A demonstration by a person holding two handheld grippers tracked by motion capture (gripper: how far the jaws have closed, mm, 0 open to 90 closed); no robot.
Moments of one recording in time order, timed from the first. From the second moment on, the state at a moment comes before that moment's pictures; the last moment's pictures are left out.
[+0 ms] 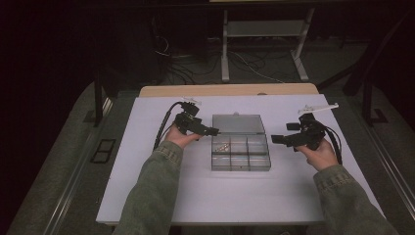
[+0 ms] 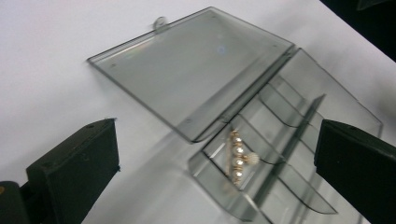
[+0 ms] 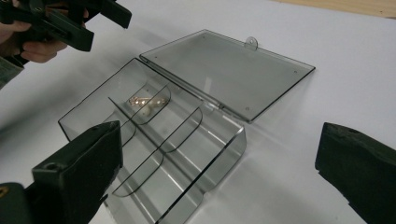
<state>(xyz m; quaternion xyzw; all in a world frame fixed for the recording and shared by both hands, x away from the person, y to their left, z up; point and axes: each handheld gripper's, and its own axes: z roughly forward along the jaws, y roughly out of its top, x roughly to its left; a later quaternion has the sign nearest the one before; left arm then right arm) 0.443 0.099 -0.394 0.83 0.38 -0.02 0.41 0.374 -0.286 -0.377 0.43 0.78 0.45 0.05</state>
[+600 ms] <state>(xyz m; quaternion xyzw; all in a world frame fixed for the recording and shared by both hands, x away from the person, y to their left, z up) 0.466 0.105 -0.423 0.80 0.43 -0.02 0.42 0.417 -0.274 -0.388 0.45 0.77 0.45 0.04</state>
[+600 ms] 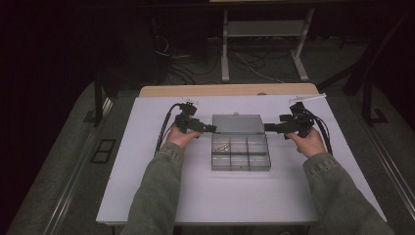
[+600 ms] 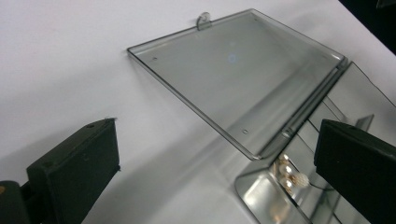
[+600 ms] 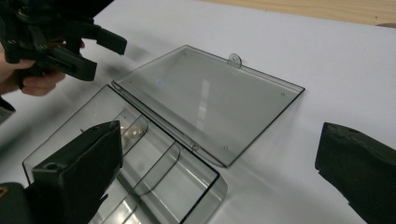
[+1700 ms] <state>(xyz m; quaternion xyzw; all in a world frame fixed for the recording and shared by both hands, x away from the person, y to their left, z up) 0.472 0.079 -0.451 0.76 0.47 -0.07 0.45 0.450 -0.265 -0.433 0.51 0.73 0.44 0.01</state>
